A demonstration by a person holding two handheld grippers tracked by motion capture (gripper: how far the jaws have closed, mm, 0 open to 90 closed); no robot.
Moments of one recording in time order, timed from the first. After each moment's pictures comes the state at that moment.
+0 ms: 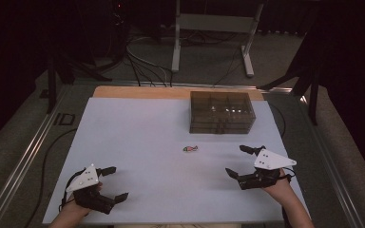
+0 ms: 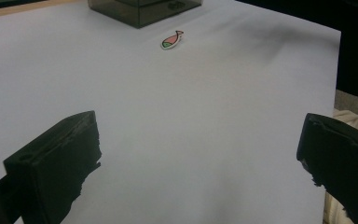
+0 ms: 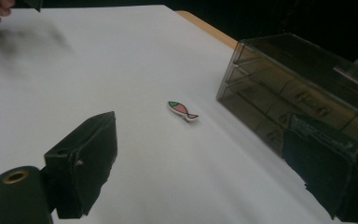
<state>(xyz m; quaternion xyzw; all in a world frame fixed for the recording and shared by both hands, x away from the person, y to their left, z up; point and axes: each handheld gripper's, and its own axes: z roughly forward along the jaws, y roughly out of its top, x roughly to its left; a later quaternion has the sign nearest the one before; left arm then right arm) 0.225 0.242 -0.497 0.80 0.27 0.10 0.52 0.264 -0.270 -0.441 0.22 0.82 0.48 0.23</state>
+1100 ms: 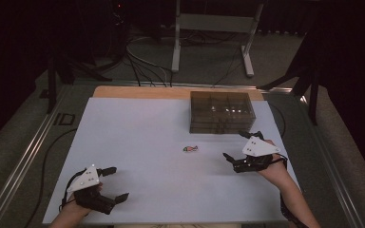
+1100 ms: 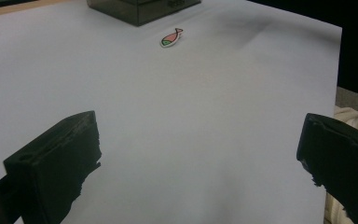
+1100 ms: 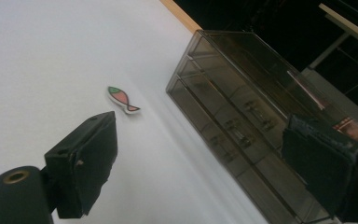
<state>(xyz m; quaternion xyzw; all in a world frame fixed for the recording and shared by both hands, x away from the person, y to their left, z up) 0.225 0.241 -0.497 0.81 0.27 0.10 0.52 0.305 -0.258 -0.442 0.19 0.84 0.40 0.32</state>
